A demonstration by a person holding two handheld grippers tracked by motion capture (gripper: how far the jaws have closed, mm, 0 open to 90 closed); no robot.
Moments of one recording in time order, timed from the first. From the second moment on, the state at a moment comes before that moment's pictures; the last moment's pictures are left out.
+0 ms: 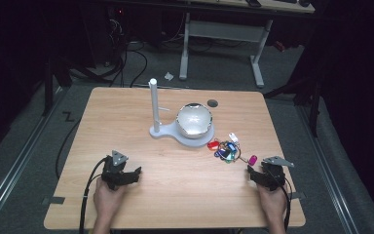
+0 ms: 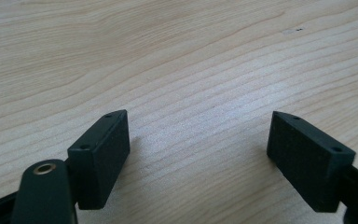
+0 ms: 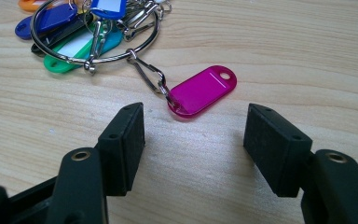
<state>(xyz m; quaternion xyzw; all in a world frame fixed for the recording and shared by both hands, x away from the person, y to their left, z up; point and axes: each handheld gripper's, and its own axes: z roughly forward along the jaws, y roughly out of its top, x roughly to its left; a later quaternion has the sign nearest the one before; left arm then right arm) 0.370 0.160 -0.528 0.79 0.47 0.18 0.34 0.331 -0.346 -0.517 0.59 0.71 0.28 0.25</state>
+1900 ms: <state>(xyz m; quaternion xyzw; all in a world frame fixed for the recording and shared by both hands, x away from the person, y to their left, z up) 0.370 0.160 -0.528 0.79 0.47 0.18 0.34 0.315 -0.330 -0.494 0.57 0.71 0.34 0.24</state>
